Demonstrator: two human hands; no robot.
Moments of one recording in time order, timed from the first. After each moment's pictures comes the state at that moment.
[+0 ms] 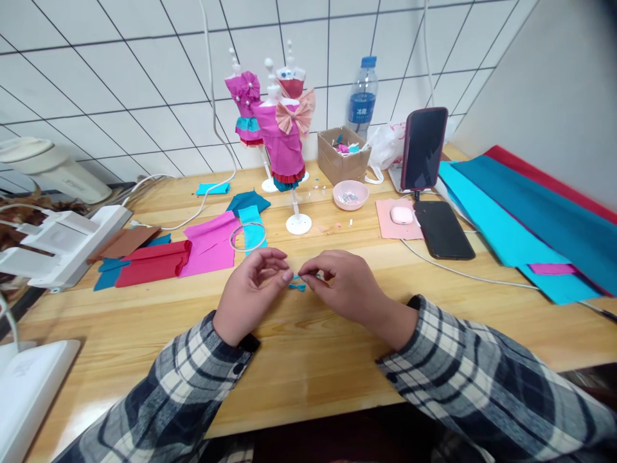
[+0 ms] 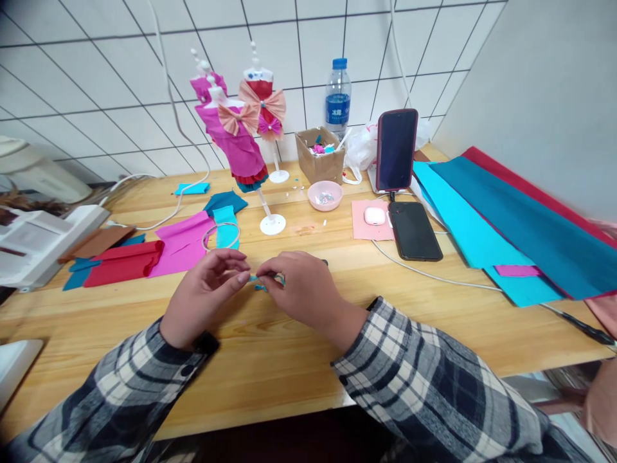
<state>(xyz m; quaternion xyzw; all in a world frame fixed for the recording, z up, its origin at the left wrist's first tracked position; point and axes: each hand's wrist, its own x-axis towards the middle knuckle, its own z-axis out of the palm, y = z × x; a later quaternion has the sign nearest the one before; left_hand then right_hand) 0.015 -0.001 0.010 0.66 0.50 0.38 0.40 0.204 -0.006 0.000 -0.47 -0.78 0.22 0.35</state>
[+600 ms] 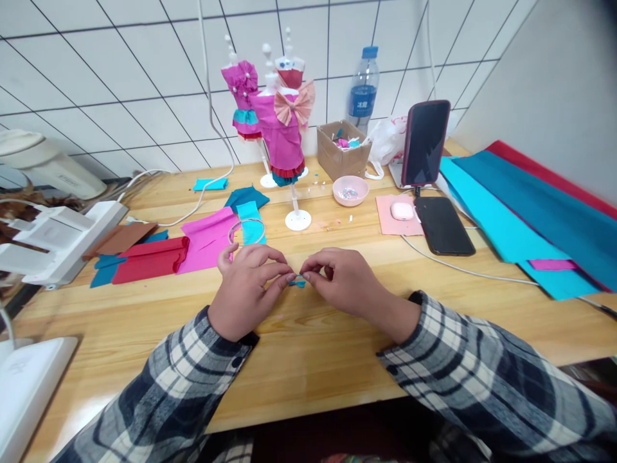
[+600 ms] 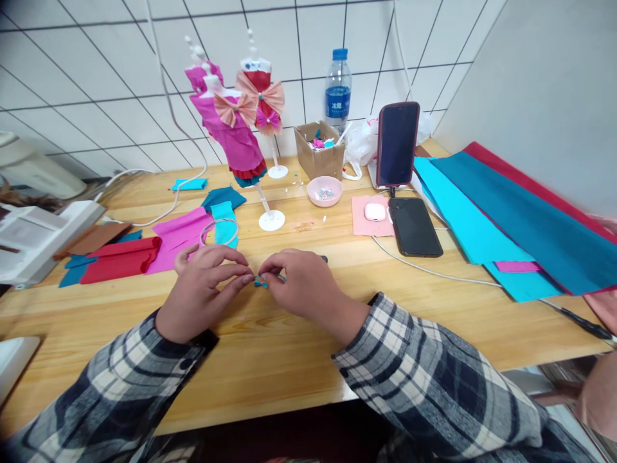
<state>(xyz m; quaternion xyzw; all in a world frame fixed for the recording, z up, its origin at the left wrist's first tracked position) 0.006 0.001 0.018 0.87 0.45 0.20 0.03 0.205 -0.005 -0.002 -0.48 -0.76 0.27 0.34</state>
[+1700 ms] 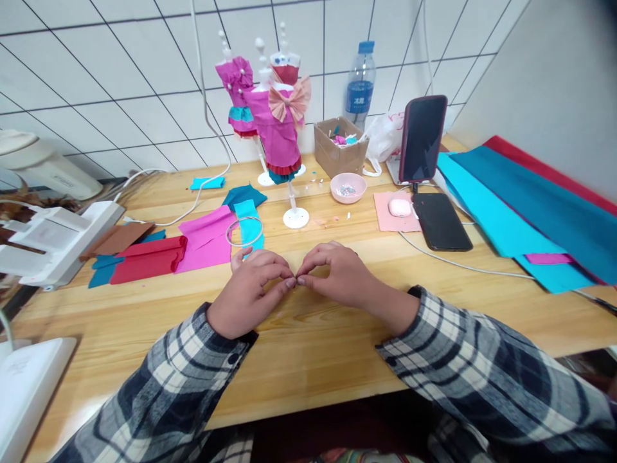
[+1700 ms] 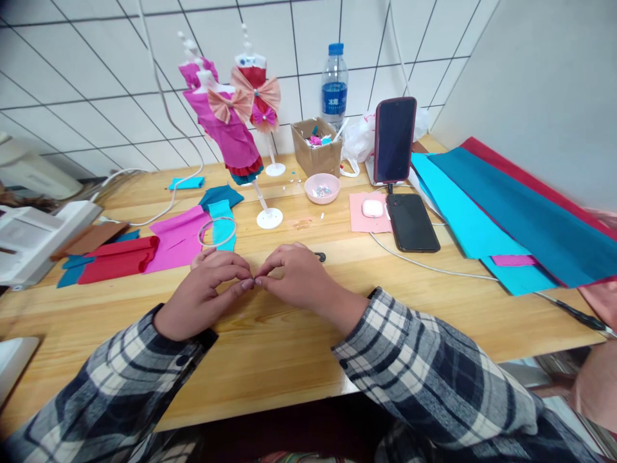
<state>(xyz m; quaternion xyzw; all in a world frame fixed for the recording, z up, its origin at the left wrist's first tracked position) 0.007 0.001 0.019 0.88 0.42 0.16 0.17 0.205 0.000 -0.003 -0.46 -0.76 0.32 0.33</state>
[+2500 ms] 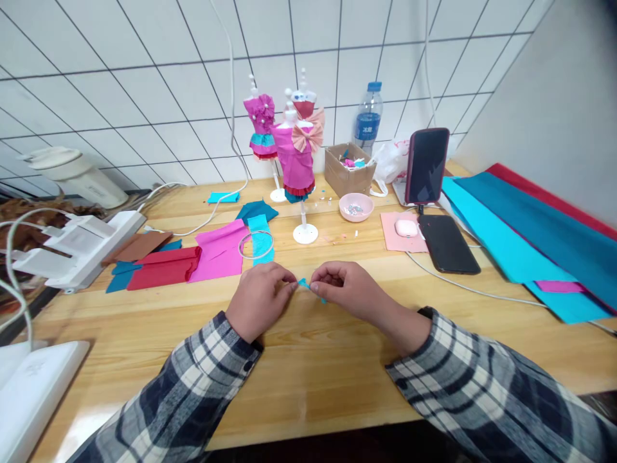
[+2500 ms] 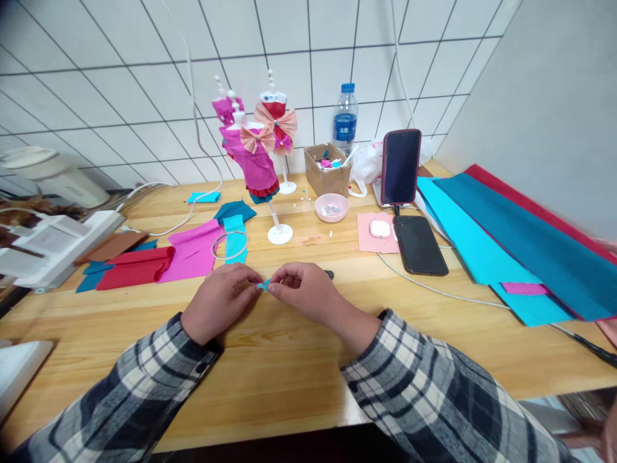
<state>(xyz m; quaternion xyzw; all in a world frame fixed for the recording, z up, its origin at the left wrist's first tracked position) 0.007 0.012 0.003 0.81 0.53 0.18 0.17 0.205 0.003 -0.005 -0.46 -0.61 0.55 0.34</state>
